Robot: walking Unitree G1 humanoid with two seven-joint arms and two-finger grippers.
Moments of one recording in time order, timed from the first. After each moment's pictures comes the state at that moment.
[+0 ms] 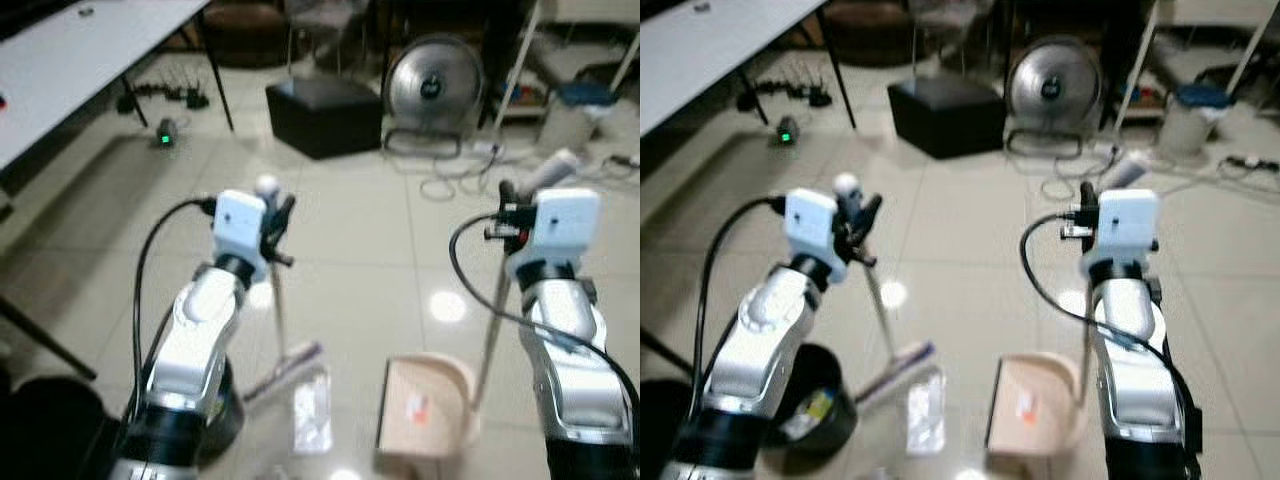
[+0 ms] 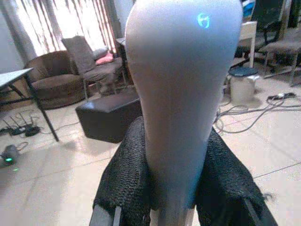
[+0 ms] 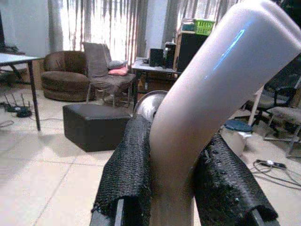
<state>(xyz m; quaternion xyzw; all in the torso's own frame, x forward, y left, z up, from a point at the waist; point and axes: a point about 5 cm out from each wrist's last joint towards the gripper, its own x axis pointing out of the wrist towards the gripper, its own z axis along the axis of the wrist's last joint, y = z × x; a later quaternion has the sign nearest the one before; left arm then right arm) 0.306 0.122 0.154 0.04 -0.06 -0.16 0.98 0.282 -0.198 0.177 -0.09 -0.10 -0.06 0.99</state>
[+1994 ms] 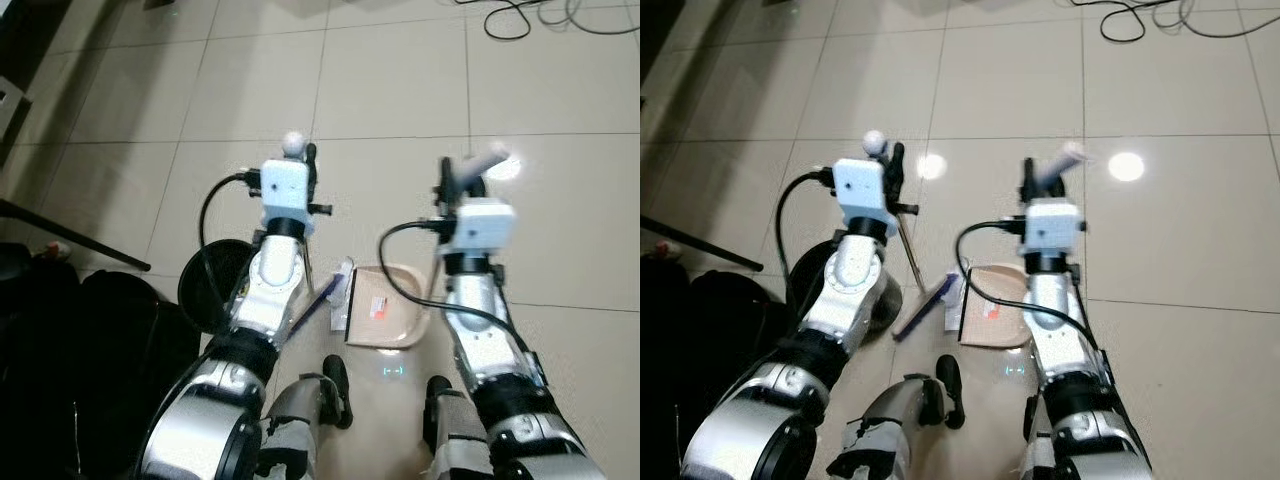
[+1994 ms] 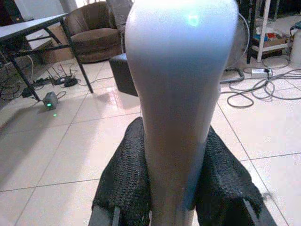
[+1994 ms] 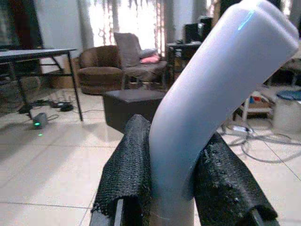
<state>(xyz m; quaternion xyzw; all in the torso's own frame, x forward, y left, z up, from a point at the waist) 0.359 0.066 0.165 0.00 -0.18 -0.05 0.98 0.322 -0.130 0.147 -0.08 -0.28 -0.01 0.96</state>
